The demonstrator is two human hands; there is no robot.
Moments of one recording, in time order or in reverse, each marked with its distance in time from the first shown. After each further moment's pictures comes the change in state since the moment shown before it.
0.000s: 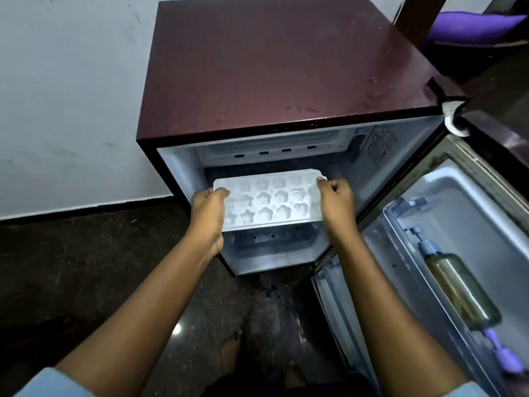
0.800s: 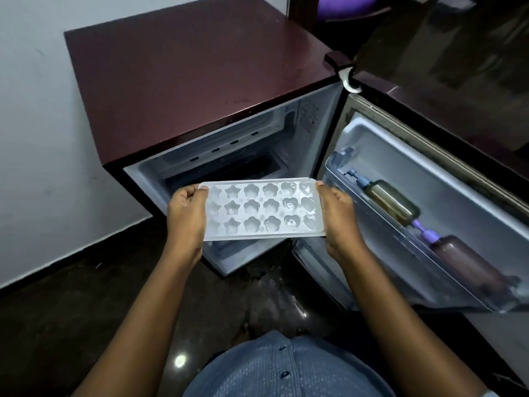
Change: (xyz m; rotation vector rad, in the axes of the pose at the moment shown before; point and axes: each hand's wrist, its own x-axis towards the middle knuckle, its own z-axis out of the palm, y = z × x) left_hand -0.062 0.022 -0.024 0.247 -0.261 0.257; right_hand -0.141 -0.013 -0.068 0.388 0.209 0.250
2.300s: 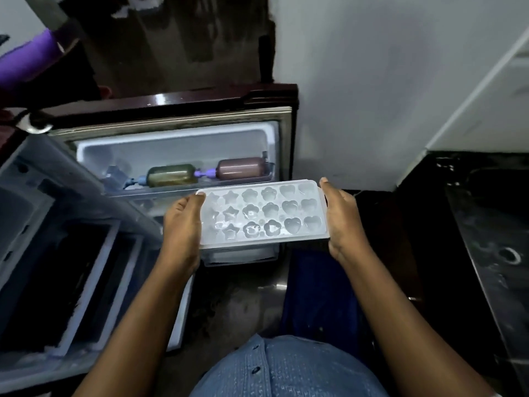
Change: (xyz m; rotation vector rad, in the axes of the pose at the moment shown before) left_hand -0.215 -0.024 0.192 0.209 -0.973 0.057; right_hand -0.219 0.066 -0.266 0.500 0.853 -0.091
